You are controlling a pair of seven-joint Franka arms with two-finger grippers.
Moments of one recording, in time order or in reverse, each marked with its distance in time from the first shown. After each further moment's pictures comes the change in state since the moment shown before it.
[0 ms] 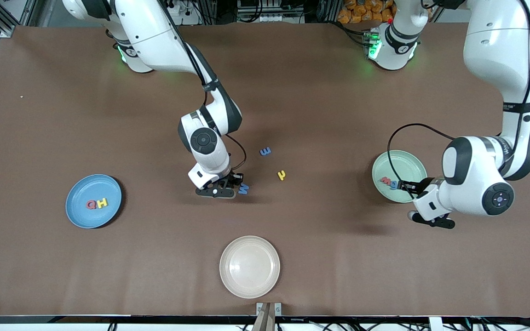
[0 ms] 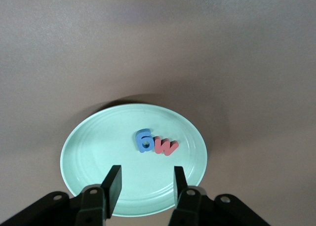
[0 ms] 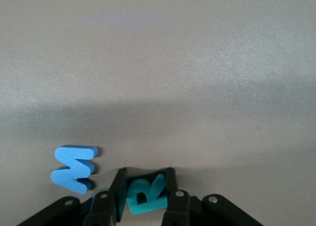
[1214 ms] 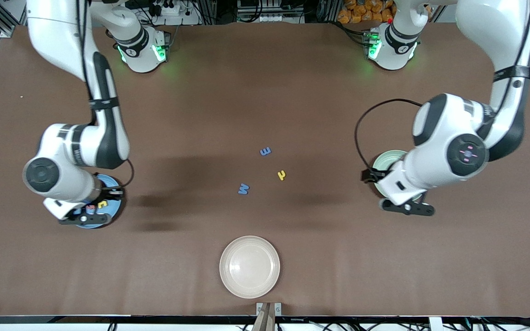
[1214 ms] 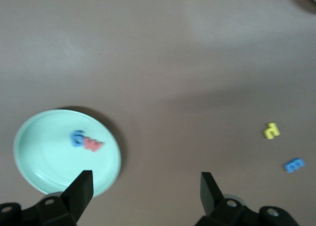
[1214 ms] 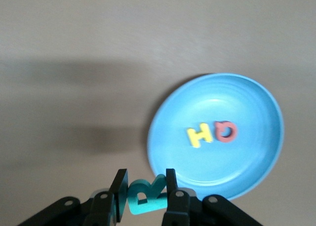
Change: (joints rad) left arm 0.005 -0.132 -0.319 0.058 0.143 -0.009 -0.453; right arm -0.244 -0.148 -0.381 0.030 -0.001 -0.431 -0.700
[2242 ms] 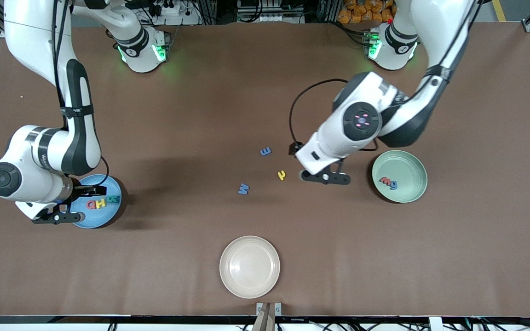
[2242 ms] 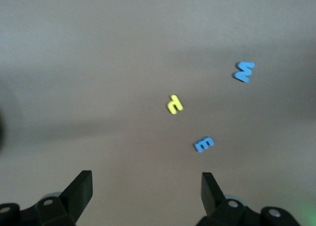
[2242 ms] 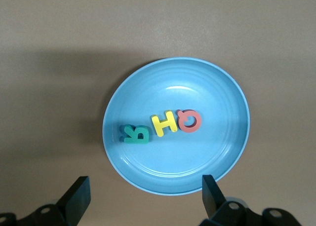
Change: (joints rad) left arm -0.107 0.060 -0.202 -0.033 0.007 0.110 -0.303; right arm -0.073 0.004 0.004 0.000 0.000 -0.027 -0.061
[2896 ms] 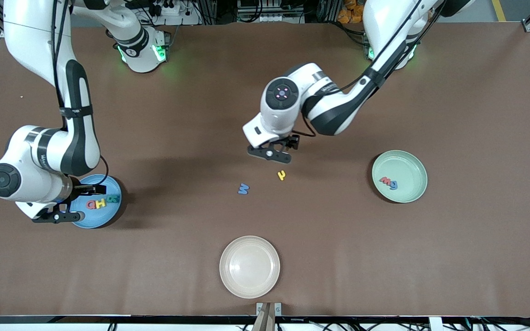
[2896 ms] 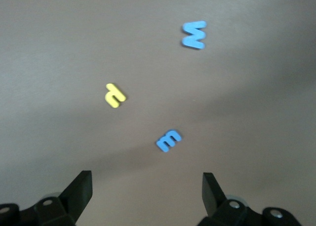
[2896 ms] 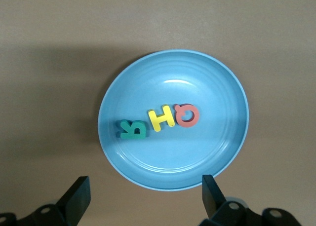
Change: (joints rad) left arm -0.151 0.115 -0.083 -0.018 0.245 0.132 -0.067; right arm -0.011 0.002 -0.001 -0.003 0.000 -0.017 0.000
